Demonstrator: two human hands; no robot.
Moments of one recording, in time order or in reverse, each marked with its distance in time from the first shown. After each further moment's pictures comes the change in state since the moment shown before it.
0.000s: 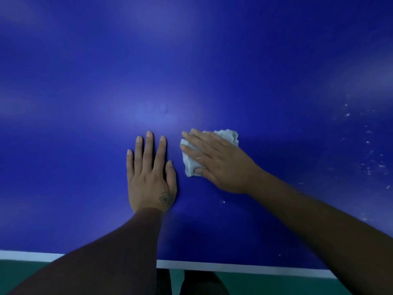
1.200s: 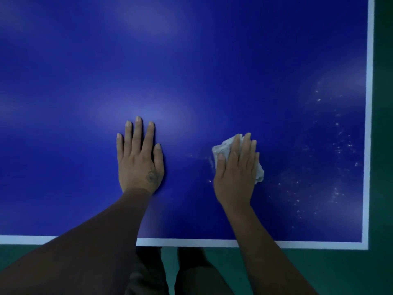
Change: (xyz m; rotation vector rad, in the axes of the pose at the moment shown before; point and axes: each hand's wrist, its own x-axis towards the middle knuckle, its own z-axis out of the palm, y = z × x) left_hand -0.002 -0.002 -0.005 -0.013 -0.056 0.017; right_hand -0.072 -0.085 0.030 0.035 0.282 1.154
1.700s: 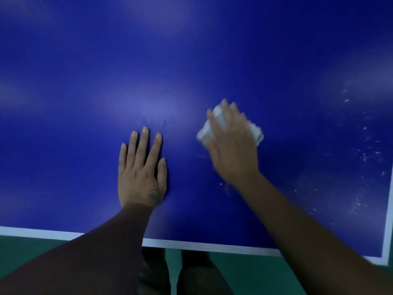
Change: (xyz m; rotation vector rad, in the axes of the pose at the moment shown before) left_hand -0.034 -0.017 -0.003 0.017 0.035 0.056; right_hand 0.072 -0.029 -0.005 -0.122 -0.142 -0.502
